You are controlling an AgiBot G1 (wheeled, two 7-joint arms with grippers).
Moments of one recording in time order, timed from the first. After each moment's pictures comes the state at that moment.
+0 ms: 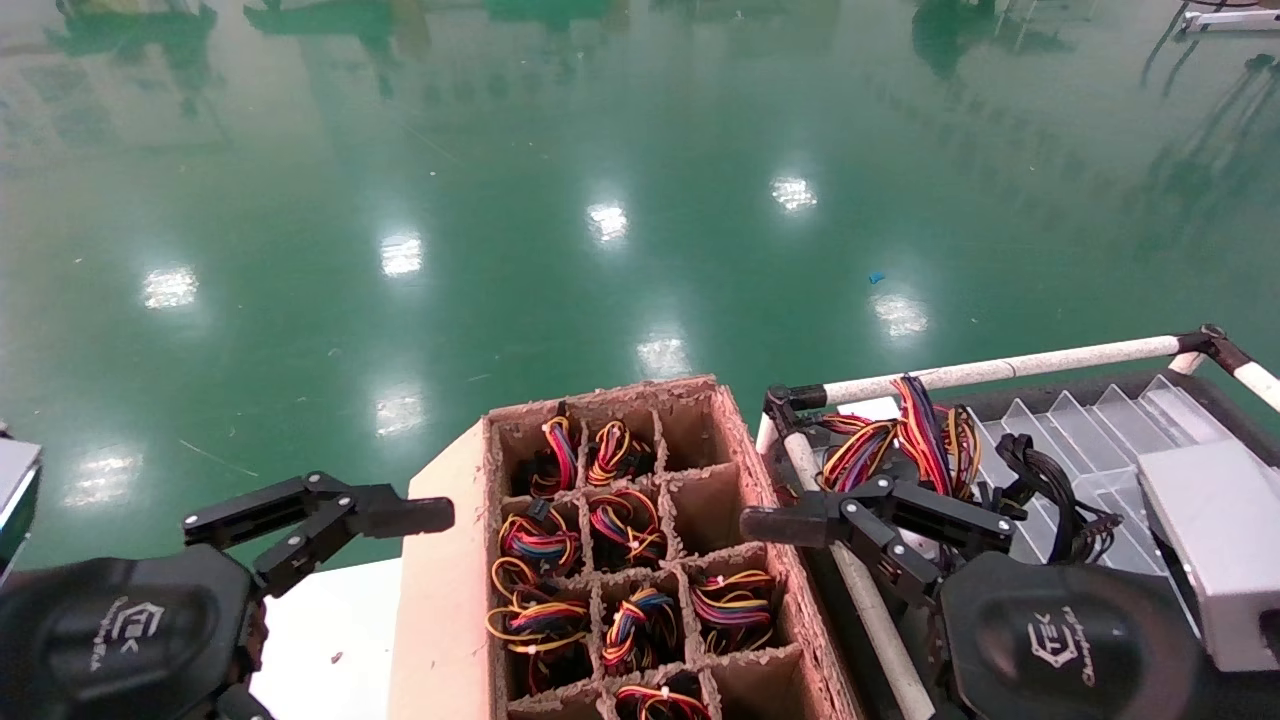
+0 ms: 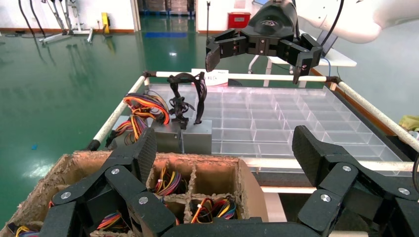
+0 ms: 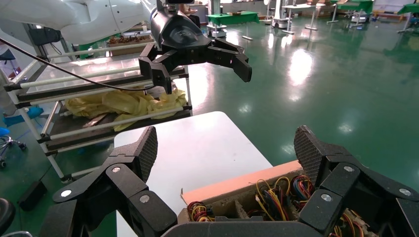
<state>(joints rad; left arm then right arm) -1.10 0.58 0.37 -1.26 0.67 1.46 -0.14 1.07 -0.61 -0.28 1.28 -0.73 -1.49 0.19</state>
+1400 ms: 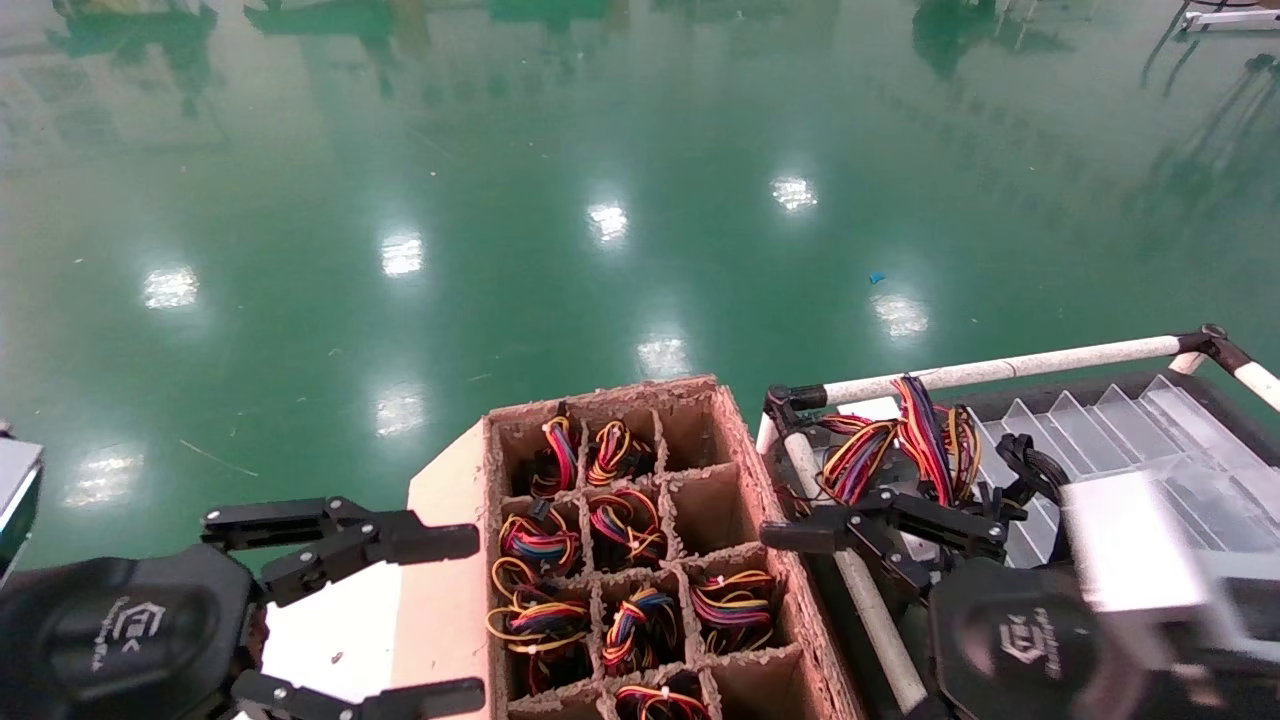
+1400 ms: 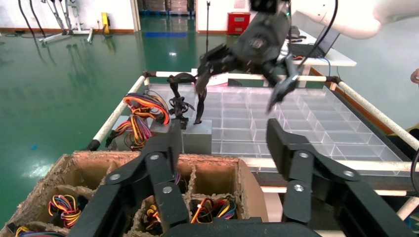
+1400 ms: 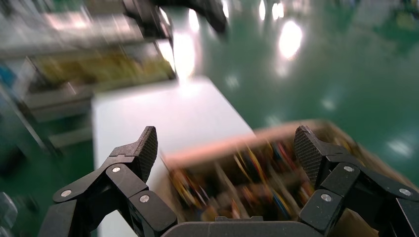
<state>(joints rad) -1.10 0.58 0.37 -1.26 0.67 1.46 -0.14 1.12 -0.59 -0.32 1.31 -0.91 -1.44 0.17</state>
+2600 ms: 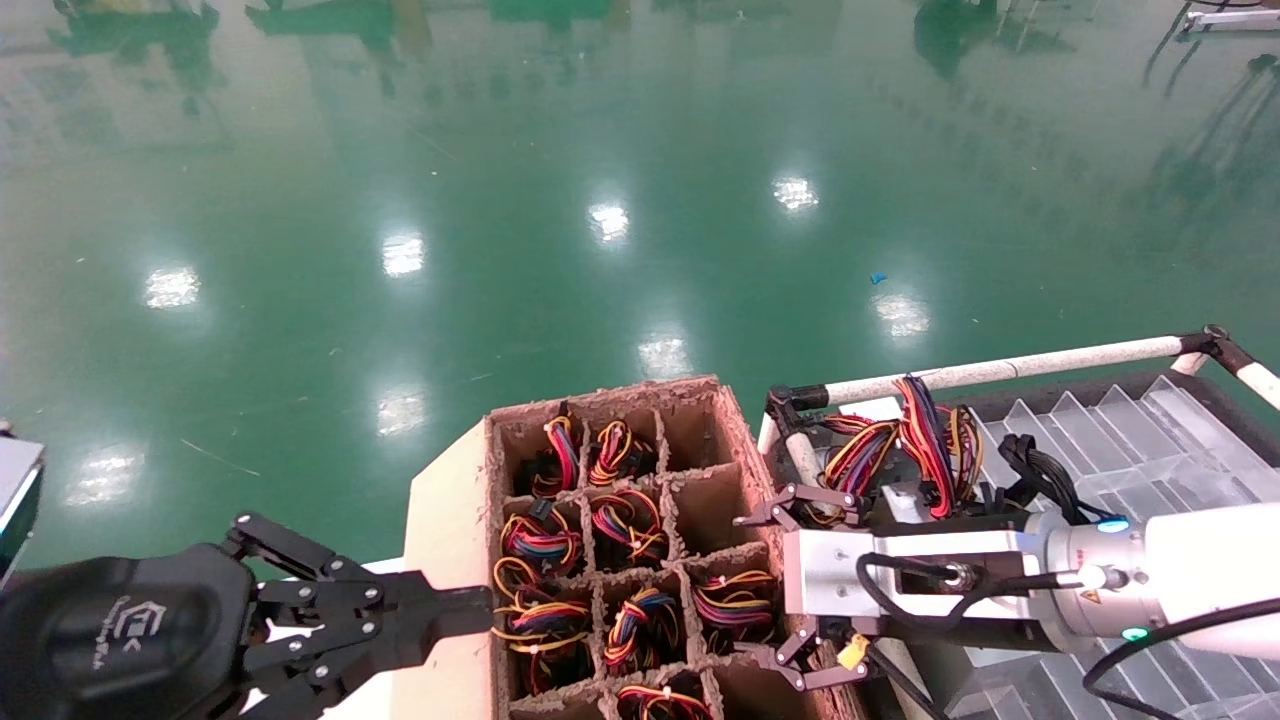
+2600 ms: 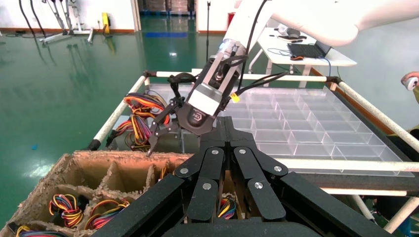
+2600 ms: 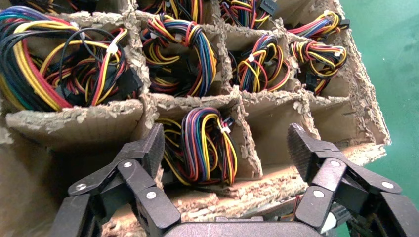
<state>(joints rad) -1.10 0.58 0.37 -1.26 0.67 1.46 -0.14 1.33 -0.81 -0.56 1.34 -1.61 -1.27 0.11</state>
